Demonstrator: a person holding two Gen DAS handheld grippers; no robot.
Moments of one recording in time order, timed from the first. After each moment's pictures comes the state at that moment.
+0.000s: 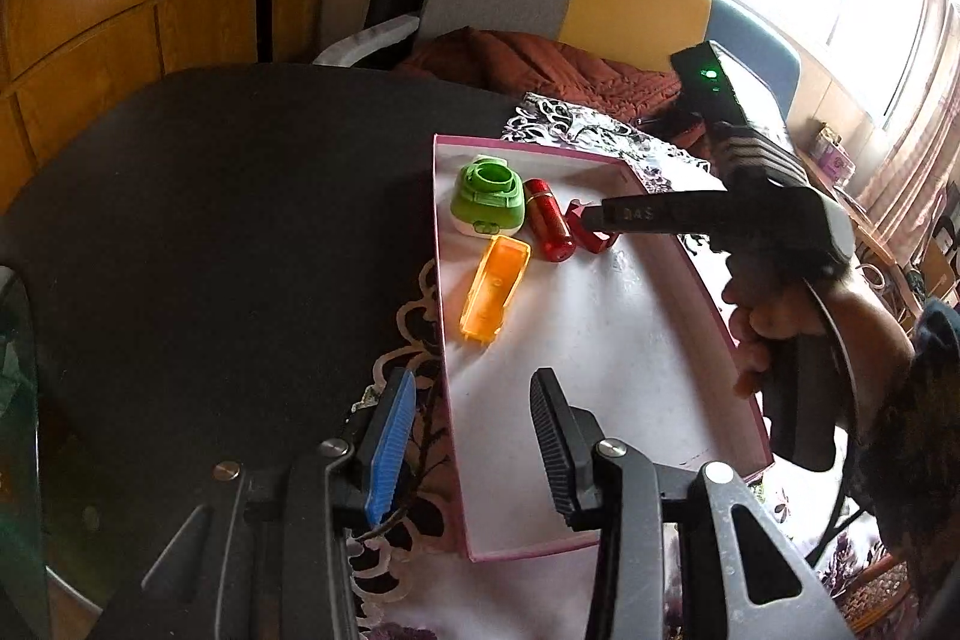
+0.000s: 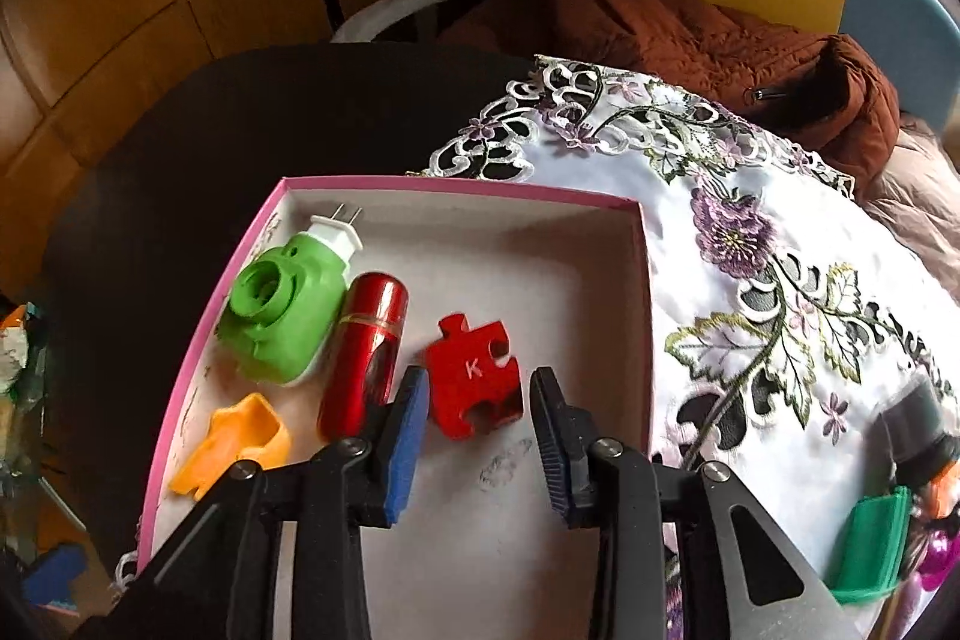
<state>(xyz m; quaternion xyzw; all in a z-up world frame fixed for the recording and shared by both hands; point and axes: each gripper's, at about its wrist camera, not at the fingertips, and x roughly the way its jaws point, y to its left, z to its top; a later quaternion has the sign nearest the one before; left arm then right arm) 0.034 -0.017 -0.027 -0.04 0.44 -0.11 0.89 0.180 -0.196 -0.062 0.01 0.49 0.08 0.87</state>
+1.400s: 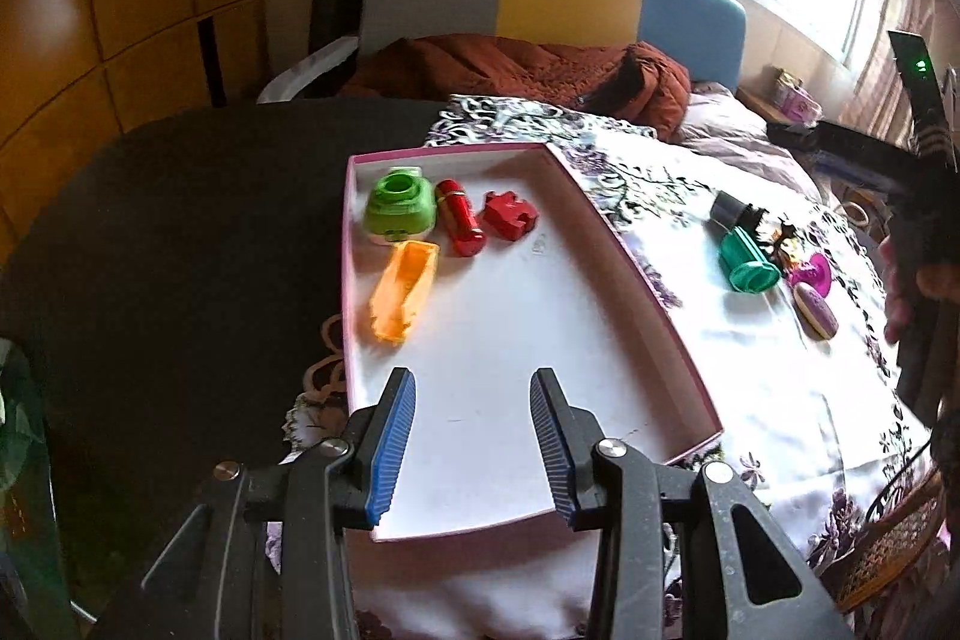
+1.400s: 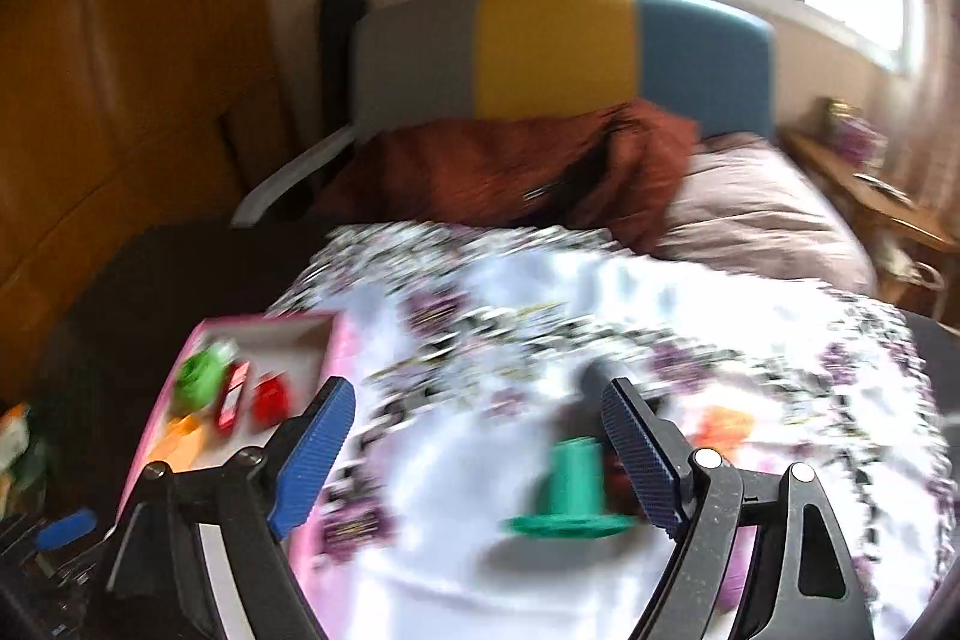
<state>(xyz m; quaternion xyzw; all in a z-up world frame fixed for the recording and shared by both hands) 0.012 -0.070 -0.010 0.03 0.42 -0.15 0.89 0.058 -0.368 0.034 0.07 0.33 -0.06 0.94</state>
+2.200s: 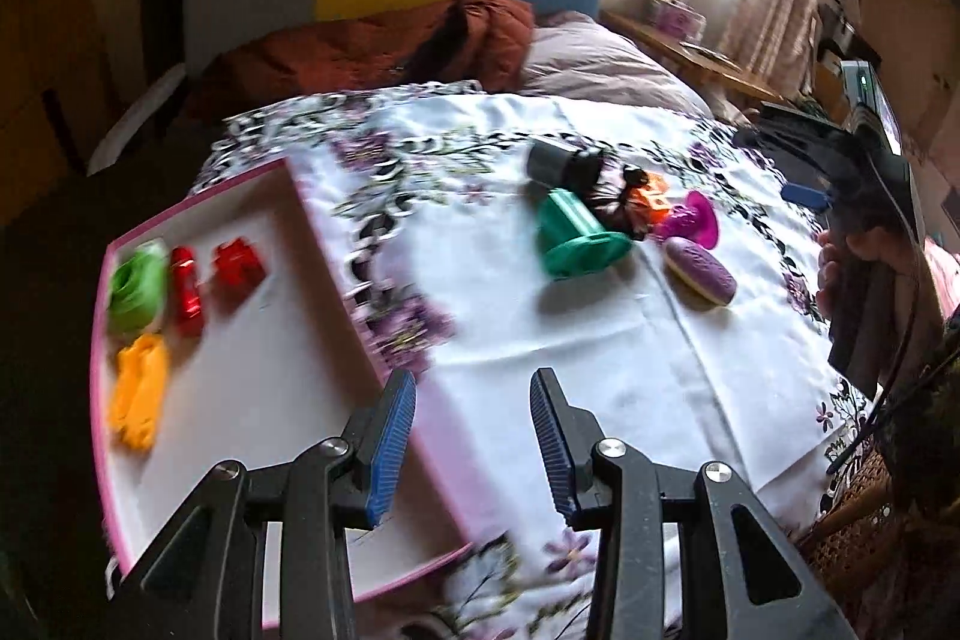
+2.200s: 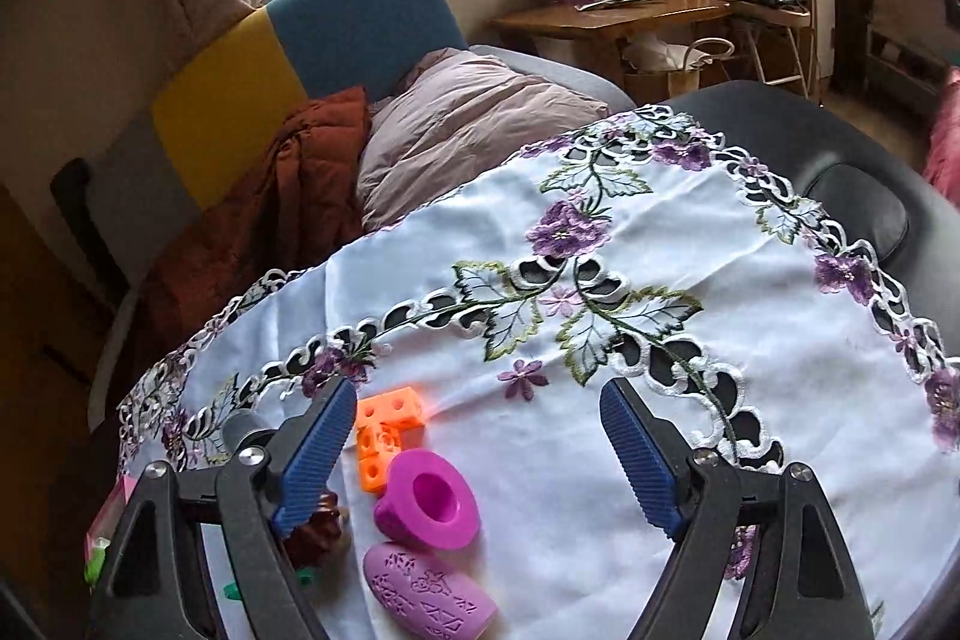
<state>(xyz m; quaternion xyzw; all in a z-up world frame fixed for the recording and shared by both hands) 0.026 -0.229 -0.015 0.11 0.44 -0.28 0.84 -0.004 -0.569 -0.025 0.30 0.32 -0.28 0.85</state>
